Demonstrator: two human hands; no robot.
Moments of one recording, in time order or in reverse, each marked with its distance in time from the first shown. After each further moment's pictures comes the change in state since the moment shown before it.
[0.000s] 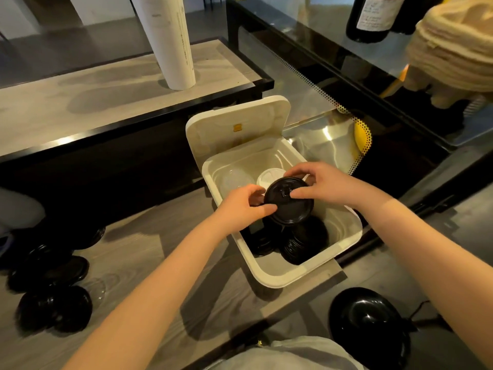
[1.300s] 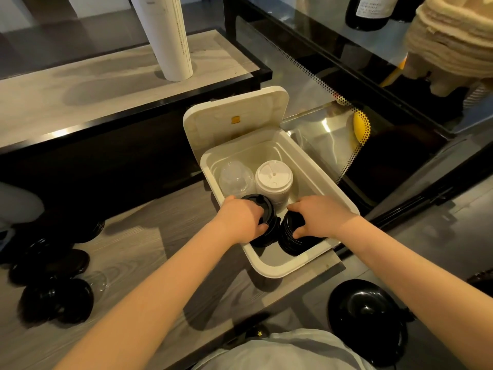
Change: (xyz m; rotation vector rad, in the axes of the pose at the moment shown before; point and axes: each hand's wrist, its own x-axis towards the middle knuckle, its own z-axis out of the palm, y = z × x) left_hand 0.000 -0.013 0.019 1.158 -0.188 0.162; right_hand -0.017 0.033 0.049 -0.918 -0.208 0.092
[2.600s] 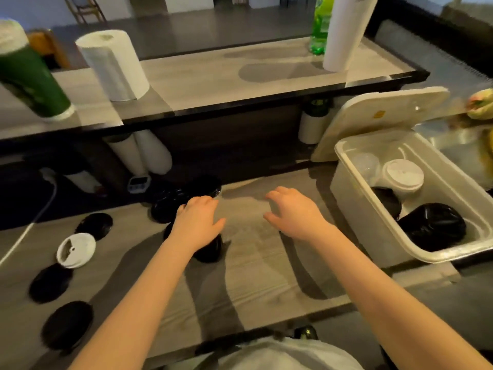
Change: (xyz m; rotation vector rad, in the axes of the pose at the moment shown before) left_hand -0.256 -0.212 0.126 -0.365 0.226 -0.577; right_hand 0.042 -0.312 -0.018 0.215 0.273 -0.256
